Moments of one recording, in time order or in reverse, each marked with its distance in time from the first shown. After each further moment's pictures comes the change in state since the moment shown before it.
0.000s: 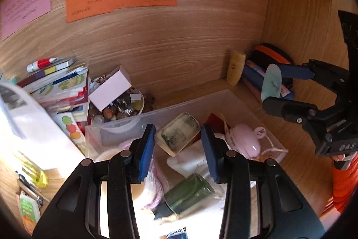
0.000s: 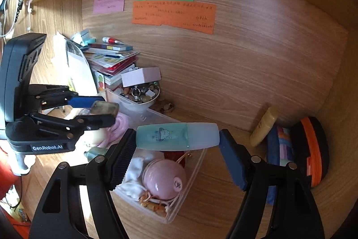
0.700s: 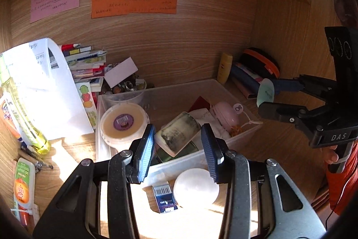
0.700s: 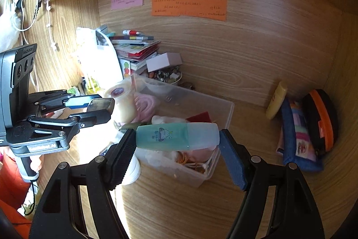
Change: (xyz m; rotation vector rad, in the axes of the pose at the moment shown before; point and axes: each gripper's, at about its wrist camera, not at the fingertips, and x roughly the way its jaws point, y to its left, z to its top) left arm -0.063 -0.009 -0.058 -0.043 -0.091 -0.004; right arm -0.038 0.030 -0.039 0.062 0.012 0.076
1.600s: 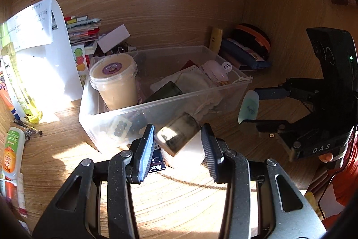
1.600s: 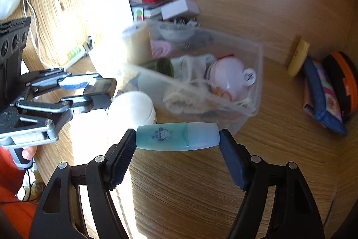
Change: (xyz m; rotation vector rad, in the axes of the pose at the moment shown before) left arm -0.015 -0.012 -0.057 0.007 0.067 -0.037; right arm 0.036 0.029 -0.056 -0.007 0.177 0.041
